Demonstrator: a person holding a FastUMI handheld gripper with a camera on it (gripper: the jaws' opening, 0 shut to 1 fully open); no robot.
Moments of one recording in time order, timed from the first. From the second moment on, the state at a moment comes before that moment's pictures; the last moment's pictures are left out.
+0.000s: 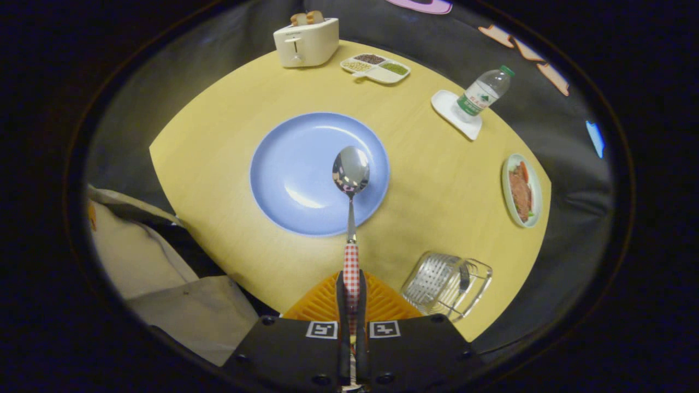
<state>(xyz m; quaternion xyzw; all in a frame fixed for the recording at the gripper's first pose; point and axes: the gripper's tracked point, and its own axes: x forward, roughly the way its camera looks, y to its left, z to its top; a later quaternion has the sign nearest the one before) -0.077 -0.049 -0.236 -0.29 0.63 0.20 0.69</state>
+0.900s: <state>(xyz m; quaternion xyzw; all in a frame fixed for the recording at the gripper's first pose) -0.095 -0.217 -0.186 -0.38 0.74 0.14 0.55</state>
